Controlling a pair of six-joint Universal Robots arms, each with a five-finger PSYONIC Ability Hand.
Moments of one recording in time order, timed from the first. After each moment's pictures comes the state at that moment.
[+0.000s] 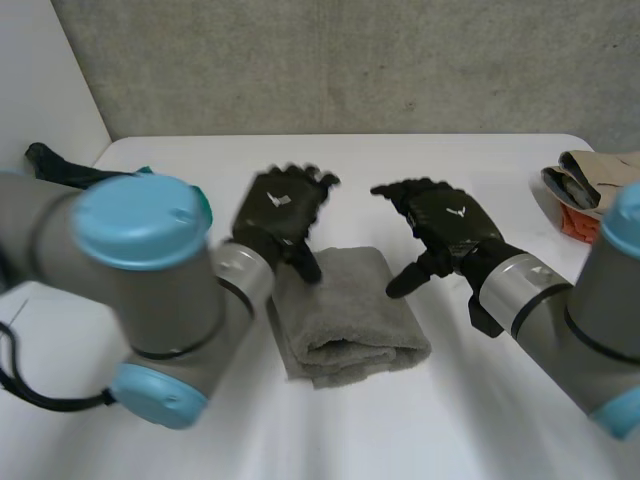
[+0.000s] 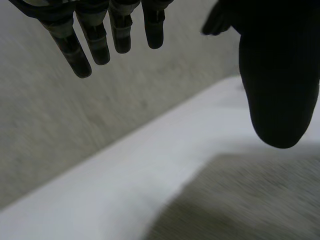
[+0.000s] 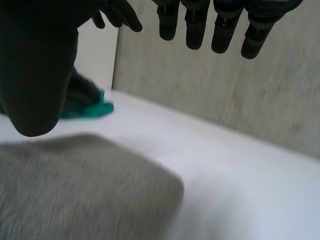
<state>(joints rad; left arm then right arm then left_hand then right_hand) 4.00 -2.05 -1.36 3.30 -1.65 3.27 1.98 -1.28 1.66 -0.21 1.26 3.18 0.20 0.21 0.21 0.20 0.05 0.24 0.22 0.22 0.22 0.05</state>
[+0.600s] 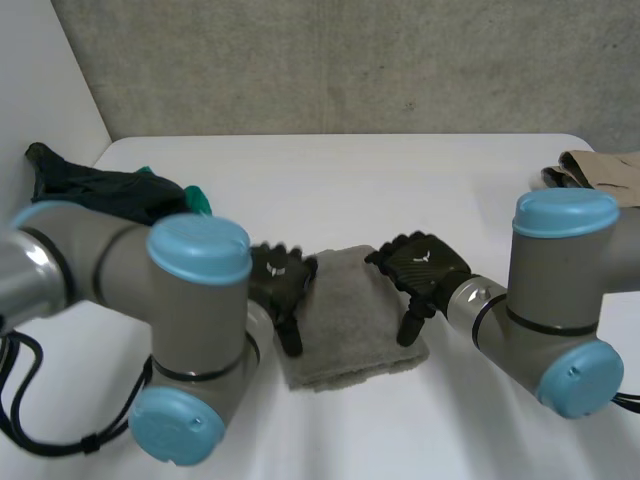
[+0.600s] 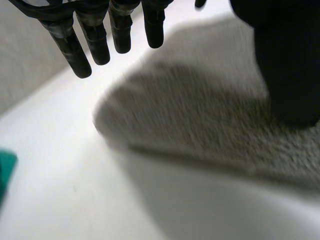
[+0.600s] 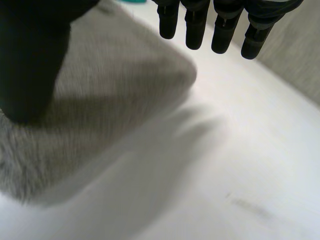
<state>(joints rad) 3.98 -2.17 -1.36 3.10 -1.76 3.39 2.04 -1.01 1.44 0.02 1.35 2.73 0.20 0.21 0.21 0.20 0.05 0.22 0.22 0.22 0.22 0.05</state>
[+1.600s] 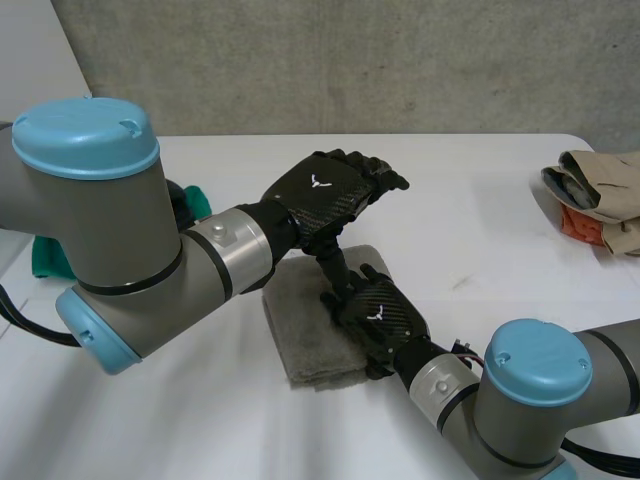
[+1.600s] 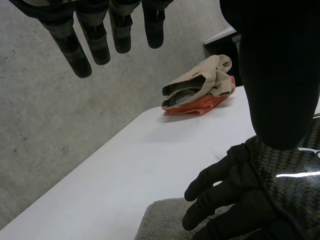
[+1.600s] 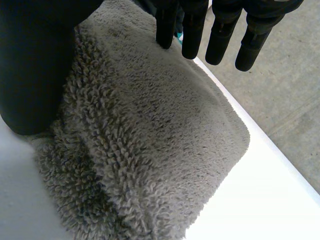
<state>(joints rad) 4.10 -2.02 -1.23 3.10 -1.15 3.37 2.16 -1.01 1.85 -0.62 1.29 2.60 0.20 0.21 0.21 0.20 0.05 0.33 0.32 0.33 0.34 0.17</state>
